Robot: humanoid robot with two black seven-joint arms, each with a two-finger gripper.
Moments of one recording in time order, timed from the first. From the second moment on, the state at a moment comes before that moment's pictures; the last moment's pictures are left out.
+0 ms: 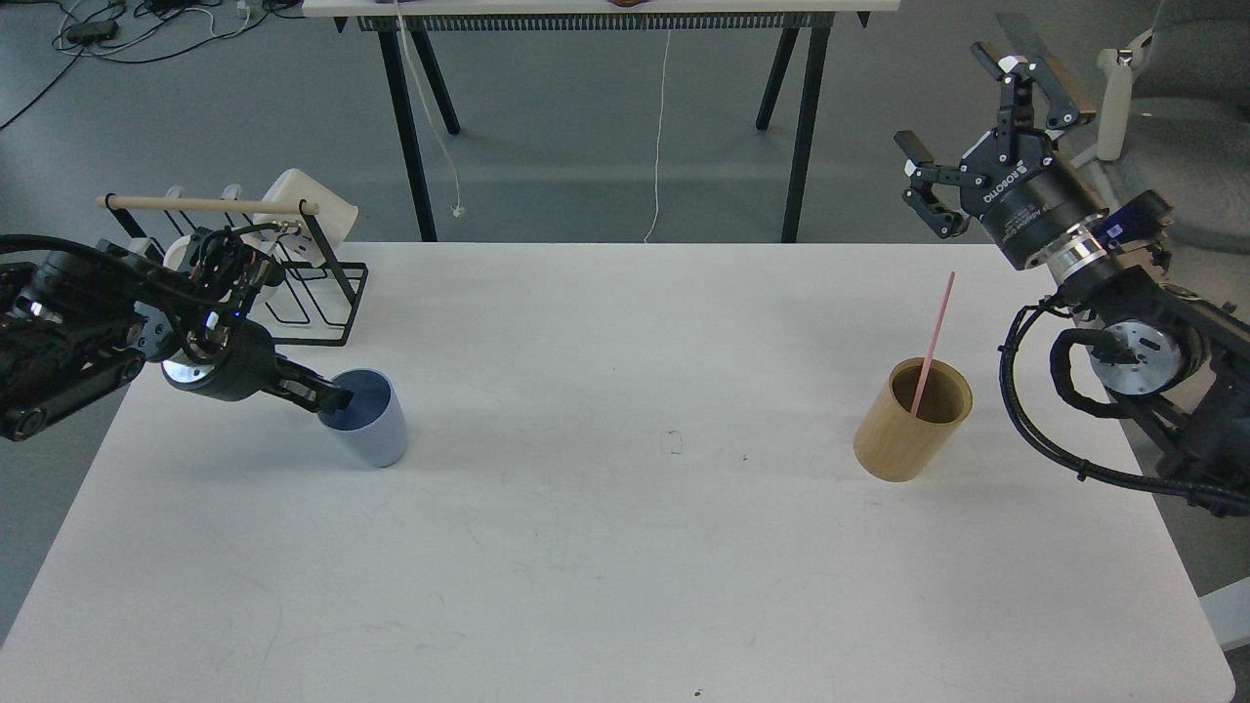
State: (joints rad) left arm -1.16 0.60 0.29 -0.76 1.59 -0.49 -0.49; right arm 0.80 -0.49 0.57 0.81 -0.13 0.49 0.49
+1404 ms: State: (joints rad) left arm -1.40 -0.04 0.47 -0.53 1.61 -0.49 -0.49; right arm 0.50 -0.85 0.77 0.67 0.03 0.49 0.49
